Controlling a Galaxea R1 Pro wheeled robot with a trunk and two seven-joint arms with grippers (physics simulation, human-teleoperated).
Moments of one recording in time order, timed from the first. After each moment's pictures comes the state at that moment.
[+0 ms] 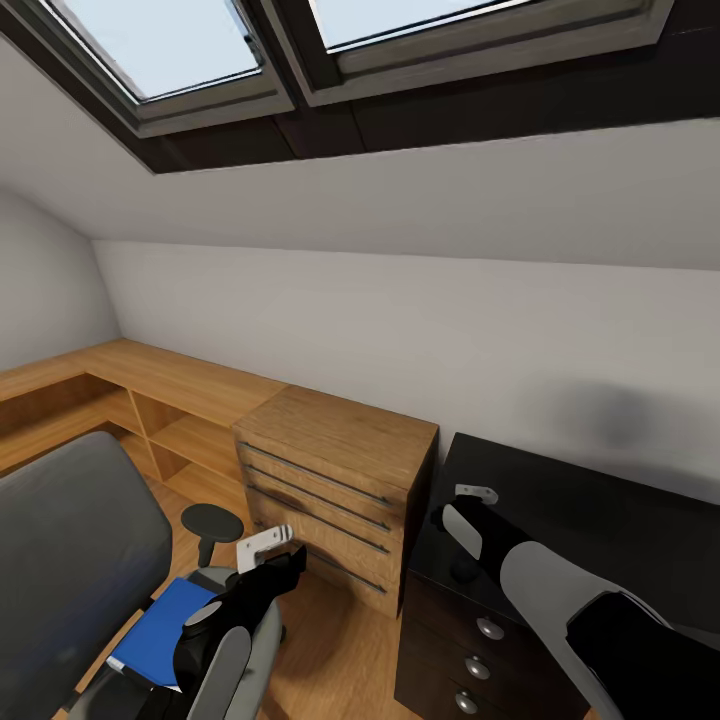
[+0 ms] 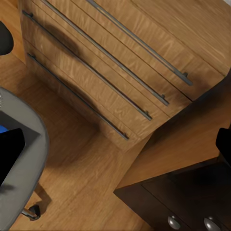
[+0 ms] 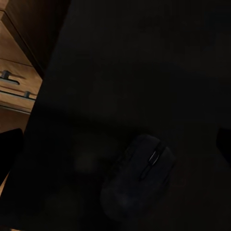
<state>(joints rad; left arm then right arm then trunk) -0.13 -0.09 -0.23 -1.61 0.52 0.58 0.50 -0.94 0.04 0.53 -0.28 -0.73 0.39 -0.46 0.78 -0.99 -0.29</state>
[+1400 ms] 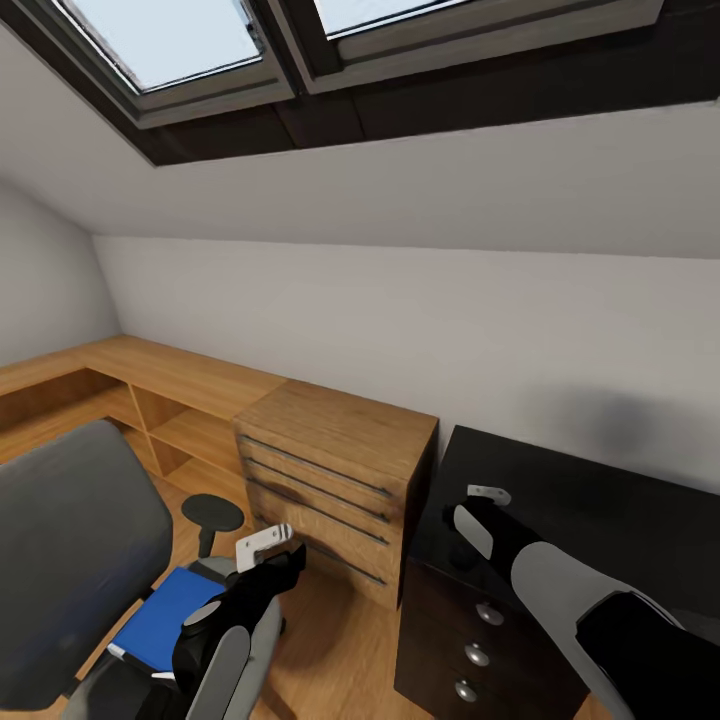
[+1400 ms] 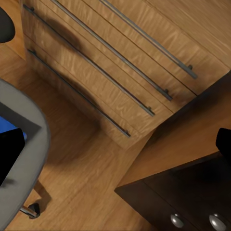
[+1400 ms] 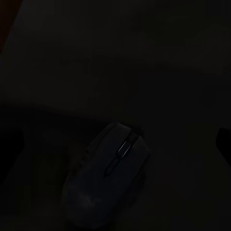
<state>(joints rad) -0.13 -0.09 -0.23 -1.61 0.52 0.58 0.50 -0.94 0.01 0.53 -0.27 -0.73 0.37 -0.46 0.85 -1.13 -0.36</state>
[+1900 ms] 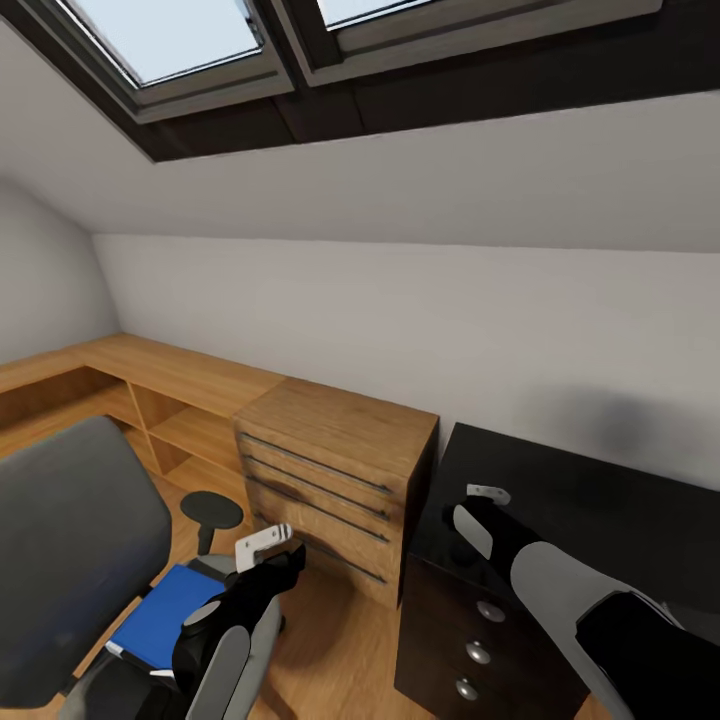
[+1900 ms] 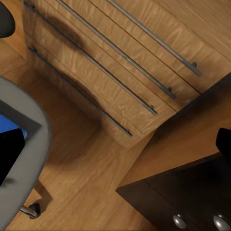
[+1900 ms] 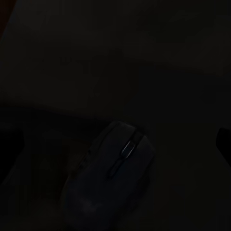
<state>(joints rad) -0.13 -0.09 -0.23 -1.61 0.52 0.58 0.51 -0.94 0.01 0.53 -0.27 -0.73 0.37 -0.46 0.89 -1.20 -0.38</state>
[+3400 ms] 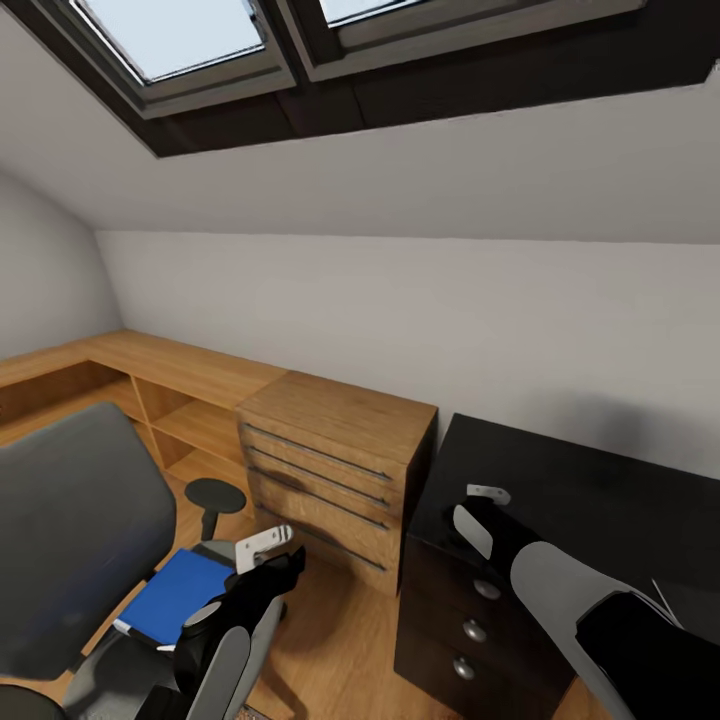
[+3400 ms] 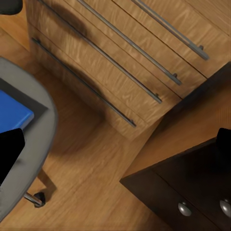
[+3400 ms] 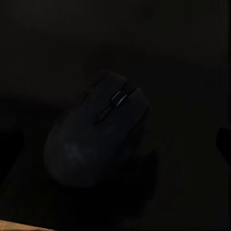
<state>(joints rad) -0.13 -0.09 -0.23 -1.60 0.52 0.58 0.50 -0.94 0.01 0.53 -0.27 -0.73 0.37 -0.46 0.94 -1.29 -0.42</state>
